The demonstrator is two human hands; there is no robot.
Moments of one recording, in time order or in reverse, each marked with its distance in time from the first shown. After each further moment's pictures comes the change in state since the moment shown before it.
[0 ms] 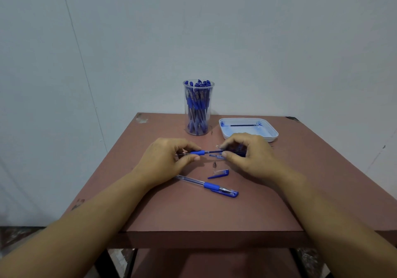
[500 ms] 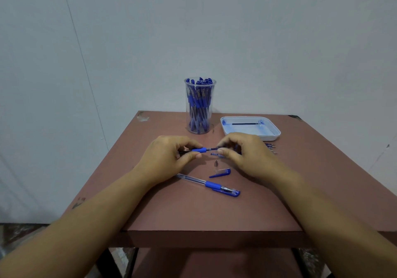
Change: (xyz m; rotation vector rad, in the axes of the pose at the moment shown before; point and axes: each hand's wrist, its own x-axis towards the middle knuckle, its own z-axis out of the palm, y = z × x) left_hand 0.001 0.003 -0.001 0.014 0.013 0.015; right_hand 0.005 -0.011 0.006 0.000 -0.046 0.010
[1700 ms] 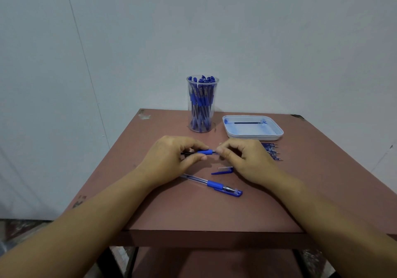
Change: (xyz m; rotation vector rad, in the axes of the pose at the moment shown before) left_hand -0.002 0.004 0.002 -0.071 0.024 0.093; right_hand -0.007 -0.003 0.011 0.116 0.017 -0.022
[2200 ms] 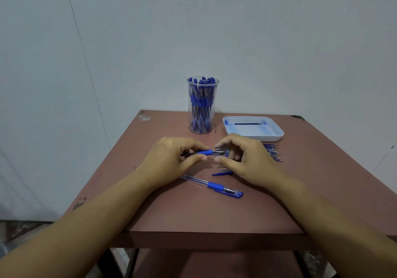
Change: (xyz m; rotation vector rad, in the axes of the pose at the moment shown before) left_hand 0.000 0.001 -0.001 -0.027 -0.006 -0.001; right_hand -0.001 0.001 -0.002 -0.017 0.015 -0.065
